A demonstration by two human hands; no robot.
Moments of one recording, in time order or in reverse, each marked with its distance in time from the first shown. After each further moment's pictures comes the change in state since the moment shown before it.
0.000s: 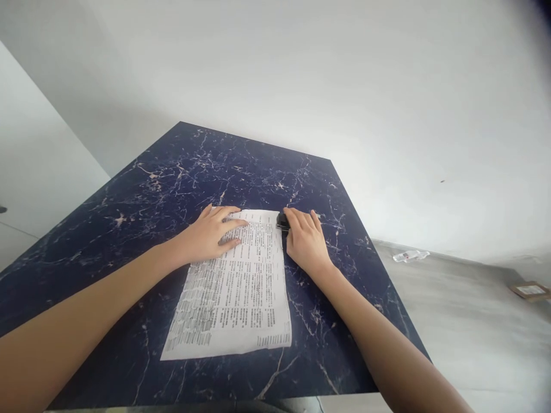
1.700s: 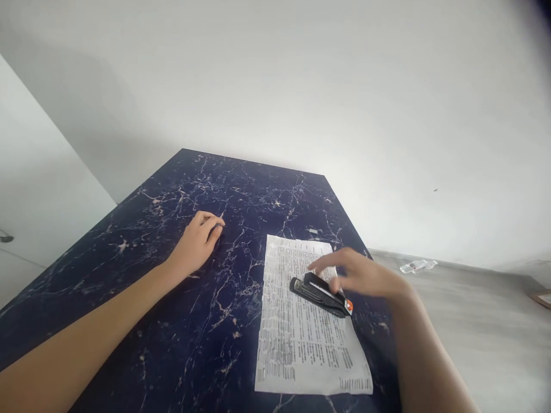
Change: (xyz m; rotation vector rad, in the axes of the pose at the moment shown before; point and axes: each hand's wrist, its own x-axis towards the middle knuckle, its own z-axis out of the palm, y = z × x) left_hand 0.003 -0.016 -0.006 -0.123 0.389 -0.278; right_hand -0.017 0.068 -0.104 0.515 -0.628 0.032
